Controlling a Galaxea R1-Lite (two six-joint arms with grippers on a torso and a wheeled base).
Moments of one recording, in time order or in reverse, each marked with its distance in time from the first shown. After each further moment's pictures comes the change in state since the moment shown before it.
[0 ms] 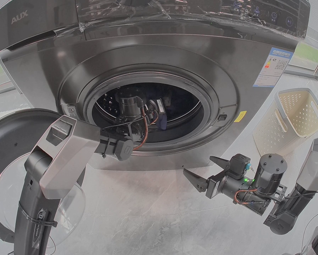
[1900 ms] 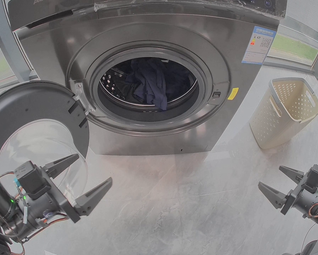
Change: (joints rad) left arm -0.171 -1.224 1.661 -0.328 -0.129 0.185; right arm -0.155 -0.803 0.356 0.474 -0.034 -0.061
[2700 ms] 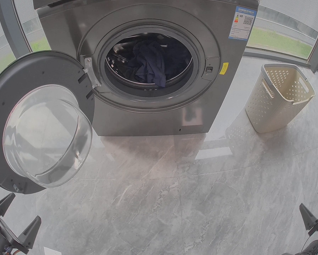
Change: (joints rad) left arm 0.336 -0.911 0.096 0.835 -0.017 0.041; right arm -0.374 -0.841 0.000 0.821 0.028 -0.051
